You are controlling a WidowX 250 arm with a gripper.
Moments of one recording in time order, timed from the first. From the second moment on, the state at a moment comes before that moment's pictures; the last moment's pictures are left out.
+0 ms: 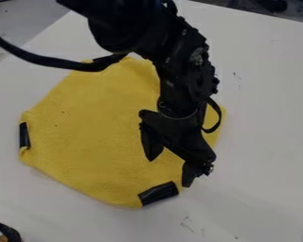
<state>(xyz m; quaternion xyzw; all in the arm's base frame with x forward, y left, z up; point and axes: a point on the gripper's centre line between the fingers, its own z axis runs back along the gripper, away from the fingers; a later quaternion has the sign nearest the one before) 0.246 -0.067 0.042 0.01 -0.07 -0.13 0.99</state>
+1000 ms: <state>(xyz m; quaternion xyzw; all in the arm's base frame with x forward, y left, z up) 0.209 0.055 0.057 0.05 -0.07 -0.01 1.00</state>
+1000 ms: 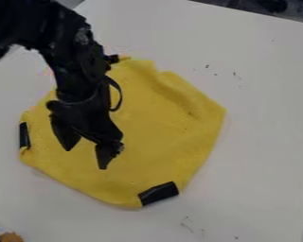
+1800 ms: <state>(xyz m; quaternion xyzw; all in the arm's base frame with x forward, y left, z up) 0.202 0.183 0.038 0.07 -0.09 0.07 0.99</state>
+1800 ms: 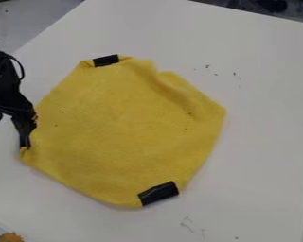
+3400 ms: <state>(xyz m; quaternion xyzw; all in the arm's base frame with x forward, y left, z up) 0.170 0.187 0.036 0.09 -0.05 0.10 0.99</state>
